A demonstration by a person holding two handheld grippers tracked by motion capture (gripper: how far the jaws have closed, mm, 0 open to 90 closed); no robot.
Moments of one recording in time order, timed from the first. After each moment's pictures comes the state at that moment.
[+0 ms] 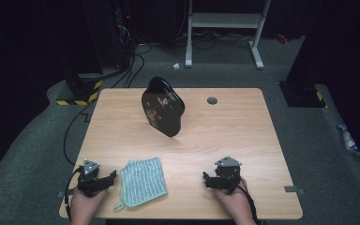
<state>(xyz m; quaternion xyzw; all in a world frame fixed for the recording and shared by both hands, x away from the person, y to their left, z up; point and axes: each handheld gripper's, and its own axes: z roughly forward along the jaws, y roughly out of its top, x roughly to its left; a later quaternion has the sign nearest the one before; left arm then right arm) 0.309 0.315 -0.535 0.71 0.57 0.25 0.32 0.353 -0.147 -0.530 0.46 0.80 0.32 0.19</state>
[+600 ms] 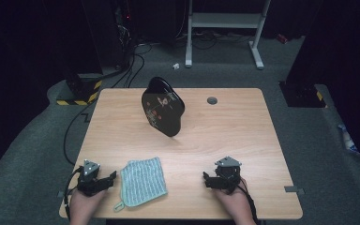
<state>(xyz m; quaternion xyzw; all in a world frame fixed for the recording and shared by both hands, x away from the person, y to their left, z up) 0.308 0.316 -0.535 0.72 0.56 0.25 0.32 0.353 -0.147 -0.530 0.46 0.80 0.32 0.19</state>
